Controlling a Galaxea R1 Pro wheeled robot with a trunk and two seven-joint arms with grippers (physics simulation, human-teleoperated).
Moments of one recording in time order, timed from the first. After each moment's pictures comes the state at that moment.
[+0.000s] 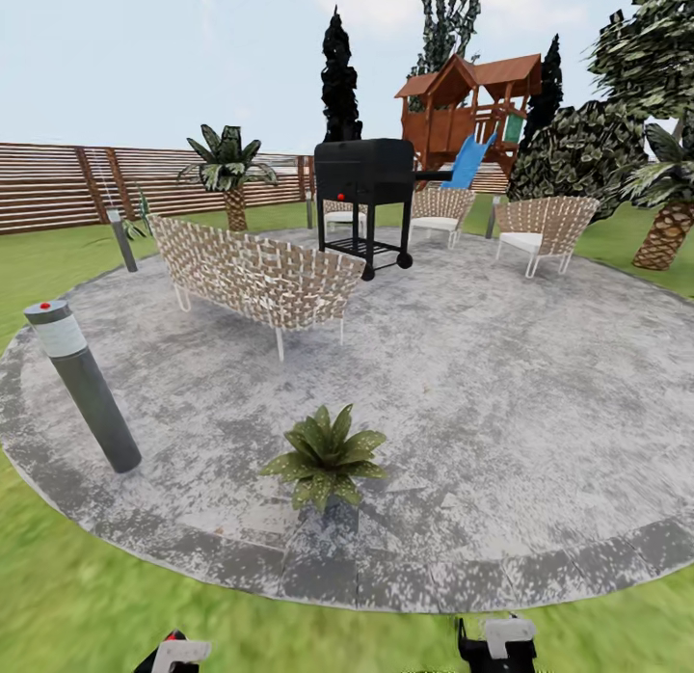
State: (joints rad) left arm -0.36 0.09 0.24 -0.11 -0.26 -0.48 0.00; right arm -0.41 0.02 -0.13 -0.04 0.40 -0.62 -0.38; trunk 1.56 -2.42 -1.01
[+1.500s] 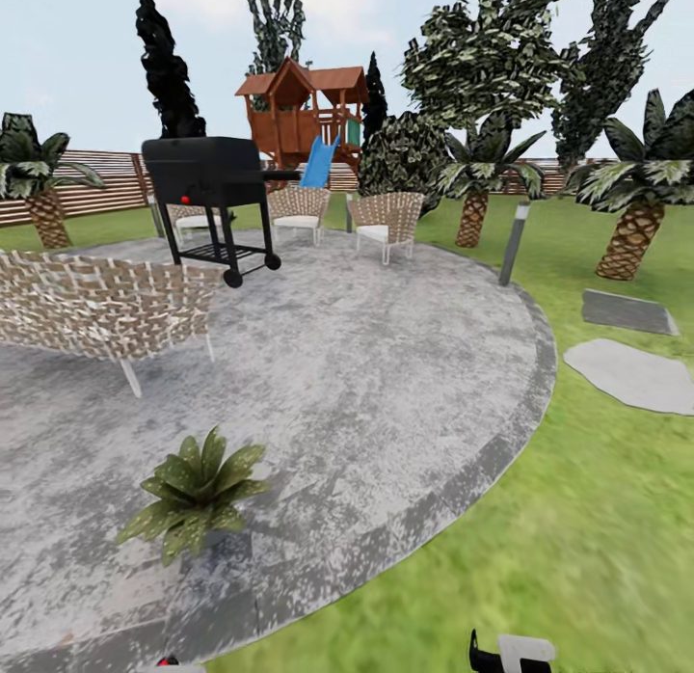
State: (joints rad) left arm -0.32 0.09 0.25 -0.10 -0.25 -0.50 0.01; right arm -0.40 0.01 -0.12 -0.03 0.22 -0.62 -0.36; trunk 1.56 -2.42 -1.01
